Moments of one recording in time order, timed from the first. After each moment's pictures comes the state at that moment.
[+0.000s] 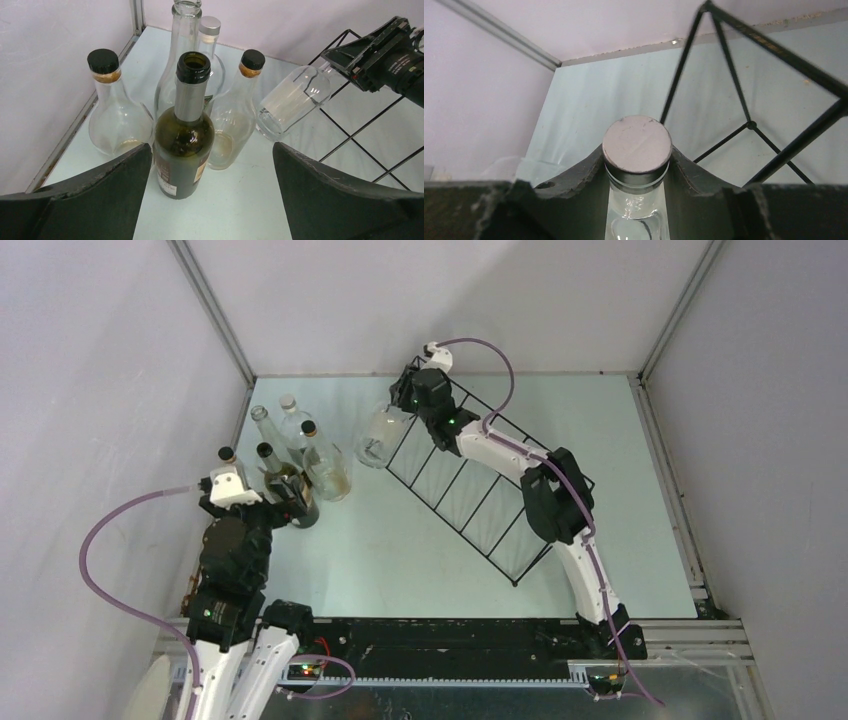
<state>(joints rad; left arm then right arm) -0.21 0.35 0.72 -0.46 -0.35 -0.21 0.68 2.29 1.92 0.13 0.26 0.68</state>
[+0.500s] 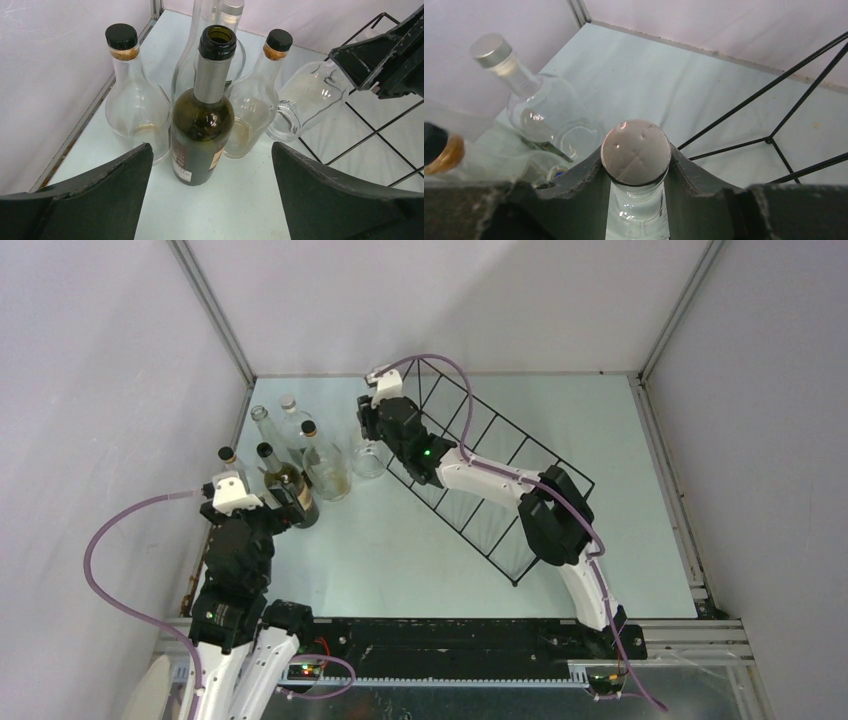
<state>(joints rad) -0.21 0.30 0.68 -0.52 -0.41 -0.21 0.88 2.17 1.80 0.23 0.32 0.25</state>
